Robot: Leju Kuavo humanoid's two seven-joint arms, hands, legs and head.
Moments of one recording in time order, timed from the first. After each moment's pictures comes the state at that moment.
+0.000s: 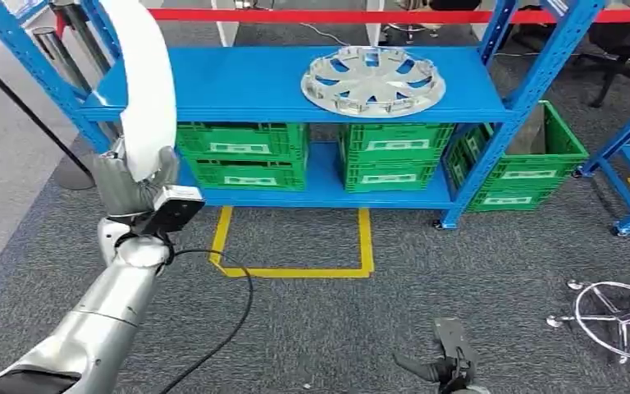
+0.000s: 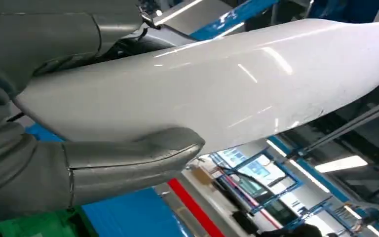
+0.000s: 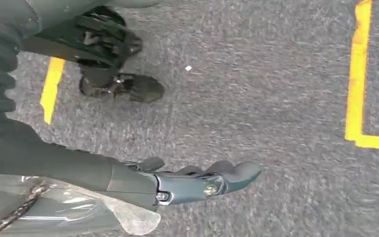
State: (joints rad) left arm -0.52 -0.17 -0.06 -1.00 -0.65 0.70 -0.66; right arm -0.25 0.14 -0.16 -0.25 0.42 -0.06 -0.34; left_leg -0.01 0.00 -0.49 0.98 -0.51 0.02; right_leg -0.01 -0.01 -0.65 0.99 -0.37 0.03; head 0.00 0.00
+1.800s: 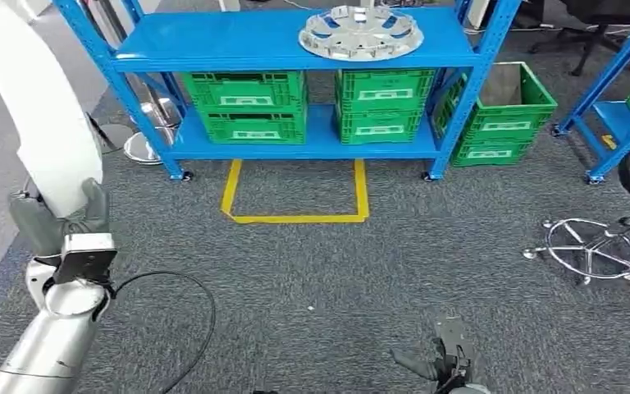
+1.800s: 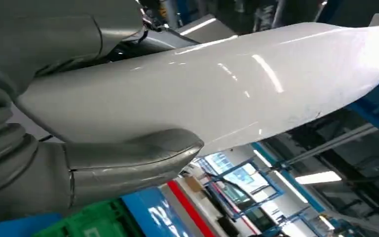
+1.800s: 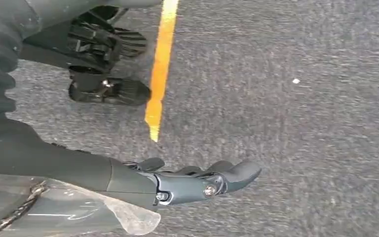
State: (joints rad) left arm -0.24 0.02 -0.08 -1.43 -0.49 0.65 -0.61; right arm -0.26 0.14 -0.19 -0.25 0.42 -0.07 -0.32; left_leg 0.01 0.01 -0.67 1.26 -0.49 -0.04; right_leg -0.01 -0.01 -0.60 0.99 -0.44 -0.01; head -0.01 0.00
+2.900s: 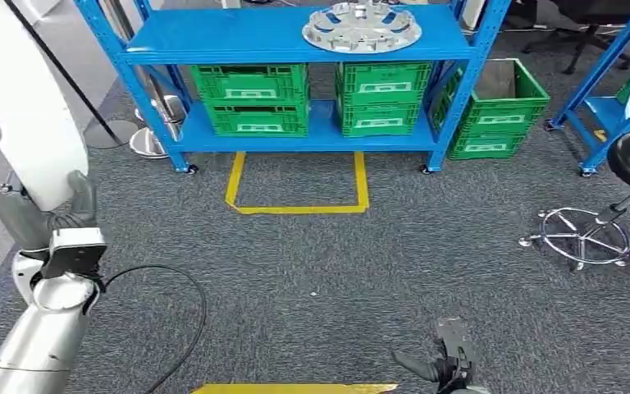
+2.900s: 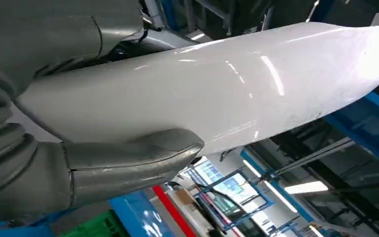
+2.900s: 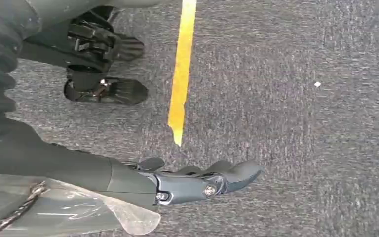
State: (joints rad) left arm -0.27 0.03 -0.06 -1.45 -0.52 0.65 -0.61; right arm -0.25 0.14 -0.20 -0.25 0.42 -0.08 -0.34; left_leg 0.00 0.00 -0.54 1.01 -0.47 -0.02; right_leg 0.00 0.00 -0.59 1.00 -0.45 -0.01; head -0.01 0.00
